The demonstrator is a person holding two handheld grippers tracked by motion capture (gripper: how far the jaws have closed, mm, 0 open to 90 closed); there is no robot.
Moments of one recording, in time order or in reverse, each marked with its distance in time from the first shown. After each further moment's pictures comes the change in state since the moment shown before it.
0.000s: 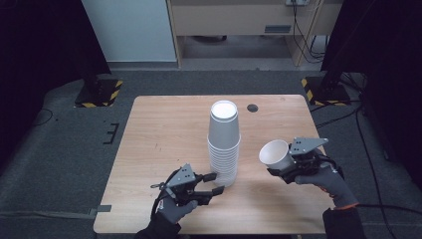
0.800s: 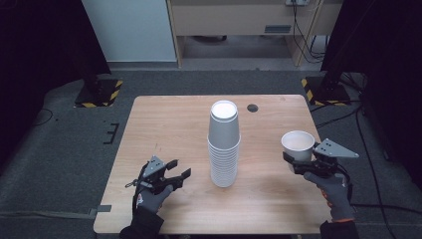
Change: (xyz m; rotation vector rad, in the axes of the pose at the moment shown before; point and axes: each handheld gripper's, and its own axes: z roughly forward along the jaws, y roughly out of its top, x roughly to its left) left arm 0.070 -0.032 -0.042 0.012 0.391 -0.123; right arm -0.008 -0.043 -0.025 -0.287 -0.372 0.242
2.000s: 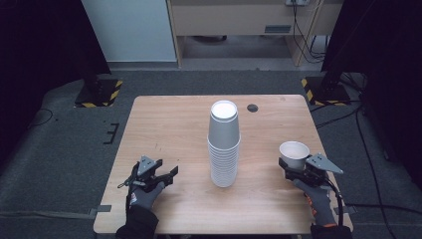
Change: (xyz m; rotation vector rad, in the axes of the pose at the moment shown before) left arm 0.031 -0.013 -0.006 0.047 0.179 -0.006; right arm 0.006 -0.072 0.029 -0.033 -0.162 0.123
